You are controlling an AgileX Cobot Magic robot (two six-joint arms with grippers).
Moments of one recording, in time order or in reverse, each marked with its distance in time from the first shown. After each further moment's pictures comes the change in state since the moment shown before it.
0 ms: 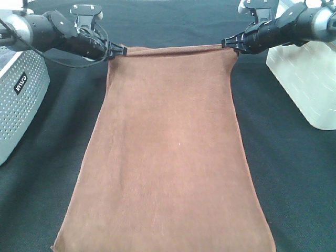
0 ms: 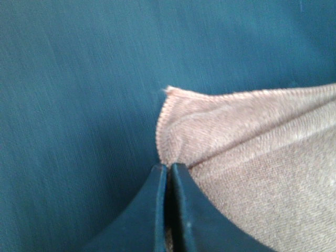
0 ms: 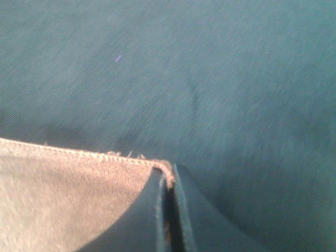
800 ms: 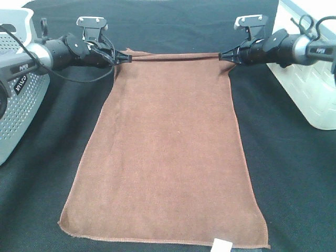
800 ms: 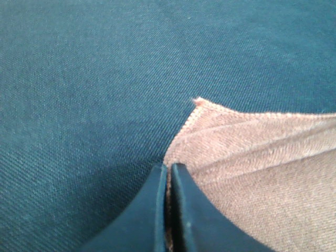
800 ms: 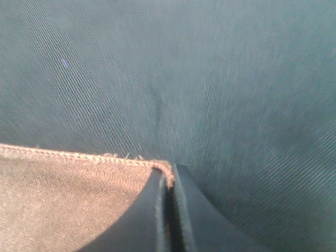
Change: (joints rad) left arm -0.006 0.225 -0.240 -0.021 -0.103 0.000; right arm 0.012 0.171 -0.115 -0.002 -0.174 0.000
